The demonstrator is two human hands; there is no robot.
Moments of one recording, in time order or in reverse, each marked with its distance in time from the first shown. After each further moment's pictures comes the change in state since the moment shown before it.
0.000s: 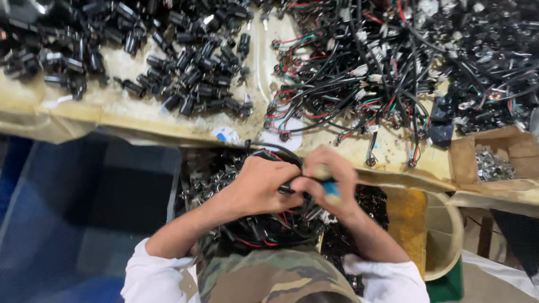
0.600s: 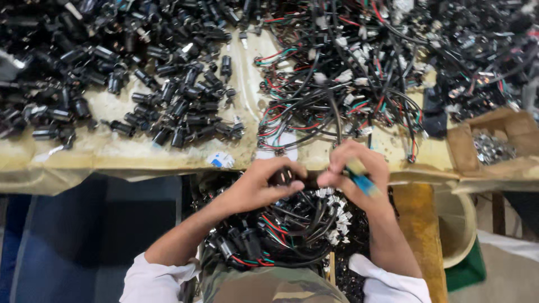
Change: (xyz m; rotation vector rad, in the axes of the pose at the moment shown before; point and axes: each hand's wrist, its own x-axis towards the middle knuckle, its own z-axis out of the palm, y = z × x) left_hand 0.025 -0.047 -0.009 -0.639 -0.158 -0.148; right_hand -0.003 0.024 -0.043 -0.200 0.119 0.239
